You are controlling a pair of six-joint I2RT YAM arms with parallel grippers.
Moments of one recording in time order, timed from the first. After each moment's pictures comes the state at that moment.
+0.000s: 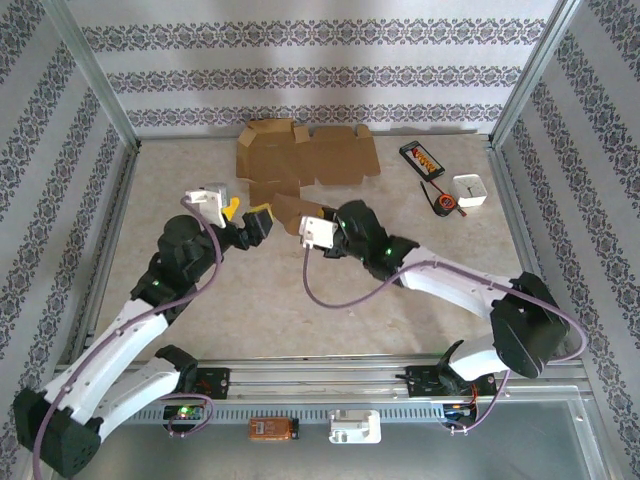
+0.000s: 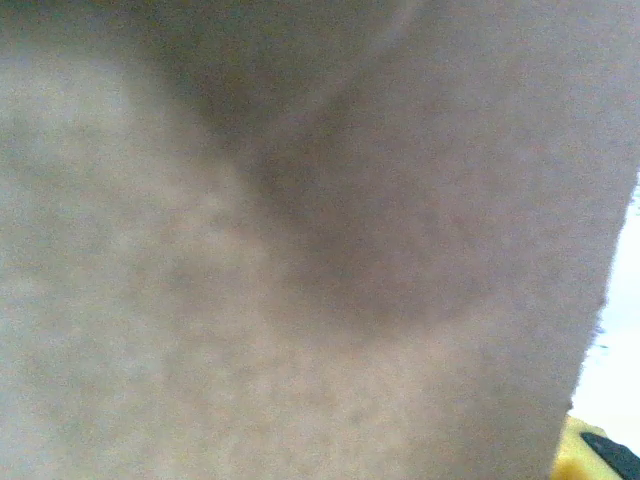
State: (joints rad) left arm -0.44 0.82 0.71 -0.02 0.08 -0.29; right arm 0.76 1.43 0.98 -0.10 0.01 -0.79
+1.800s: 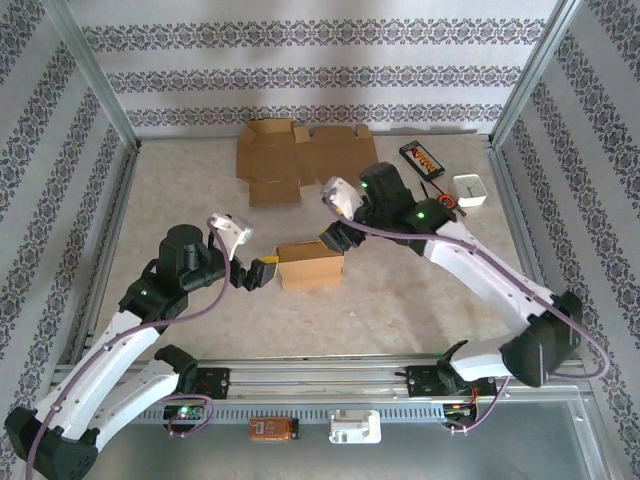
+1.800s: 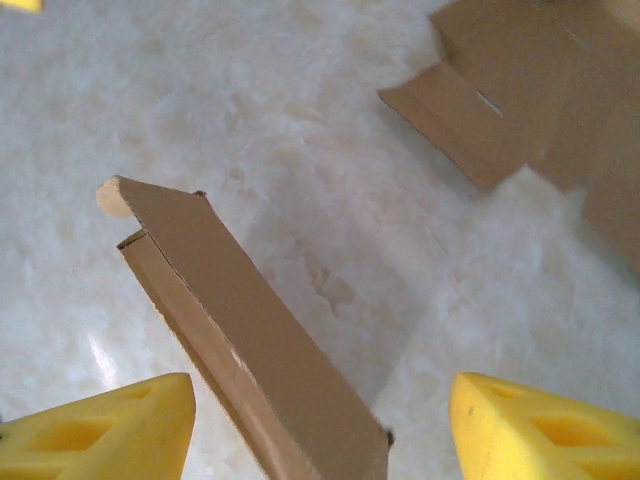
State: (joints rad) left arm -0.44 0.77 0.72 -0.38 0.30 -0.02; right arm 0.62 1.34 1.24 -0.64 -0.30 -0.18
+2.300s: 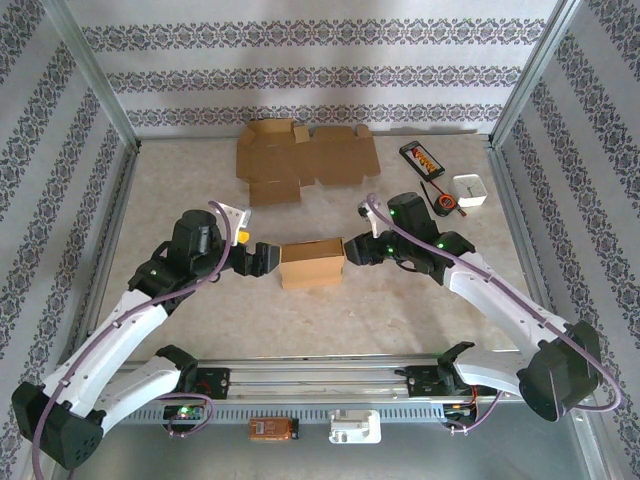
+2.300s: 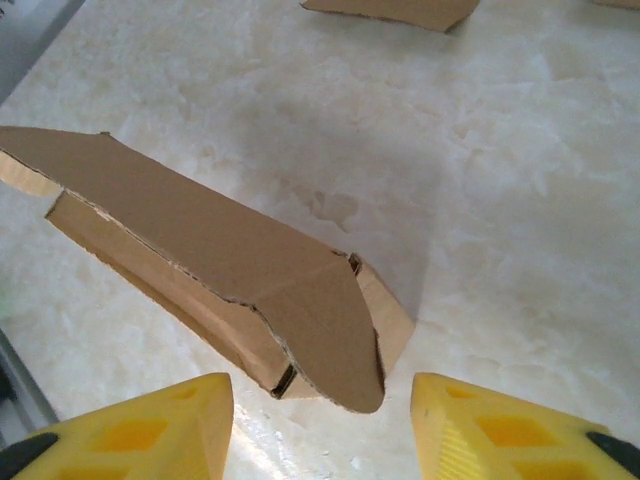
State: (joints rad) left arm -0.44 0.91 0.83 -0.50 0.28 -0.24; right arm 0.52 1.18 0.91 -0.49 -0.36 0.16
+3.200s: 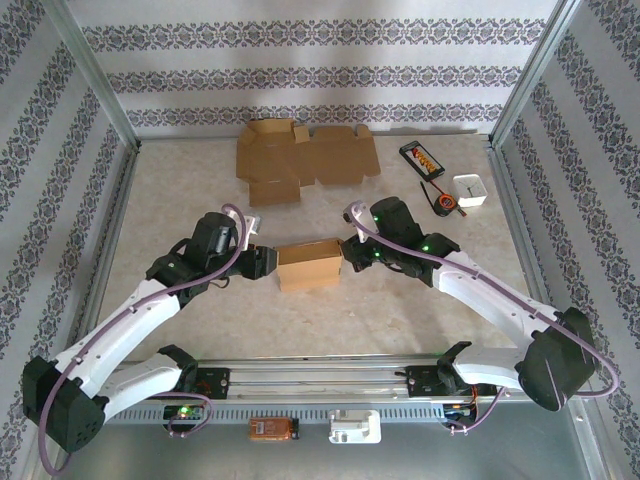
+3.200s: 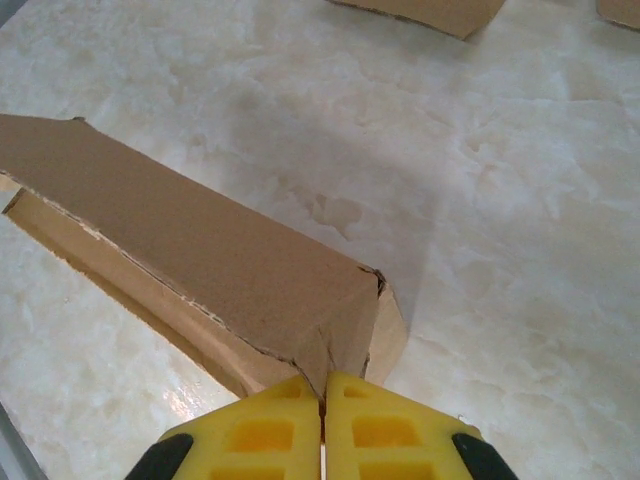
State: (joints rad) left arm -0.50 1.00 0.81 -0.53 0.20 -0.36; right arm 0.62 1.23 0.92 -0.44 -0.24 0.13
